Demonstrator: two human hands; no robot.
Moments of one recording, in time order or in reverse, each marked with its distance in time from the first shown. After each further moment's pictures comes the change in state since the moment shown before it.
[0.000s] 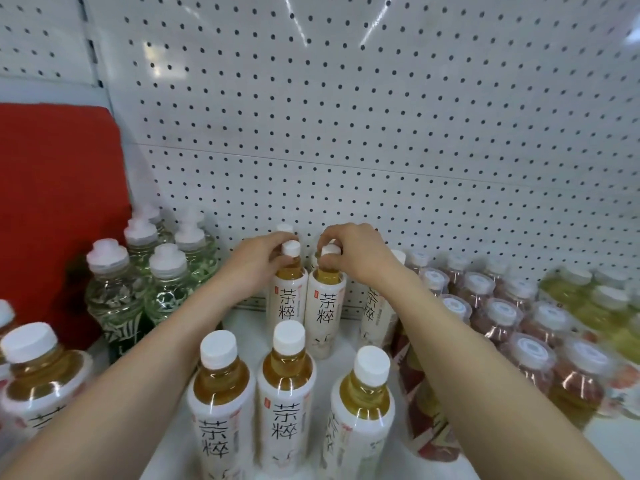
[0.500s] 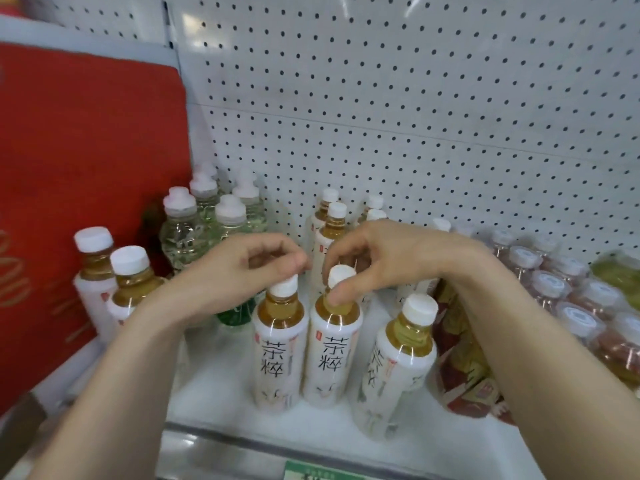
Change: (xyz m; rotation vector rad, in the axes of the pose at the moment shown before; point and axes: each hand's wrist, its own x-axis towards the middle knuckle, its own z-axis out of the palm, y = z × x) left_hand -0.146 0.011 -0.064 -0.441 -0.155 0.061; right_hand -0.086 -0.079 -0.037 0.081 -0.586 -0.297
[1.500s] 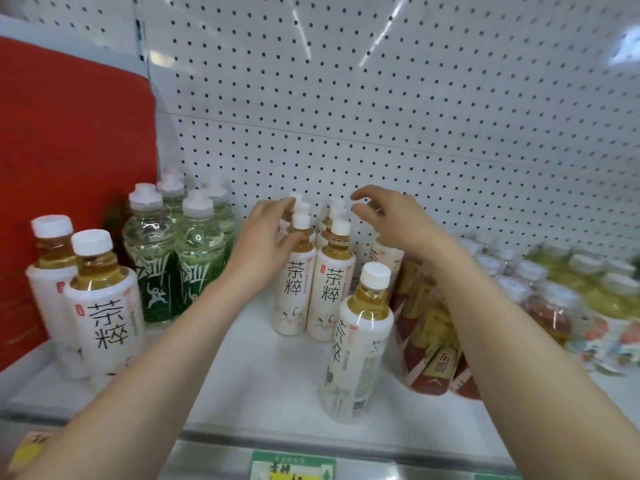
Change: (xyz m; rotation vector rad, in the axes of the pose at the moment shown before) left_hand 0.068 -0.034 0.064 0.376 0.469 0.129; right_hand -0.012 0.071 0.003 -0.083 0.730 0.278
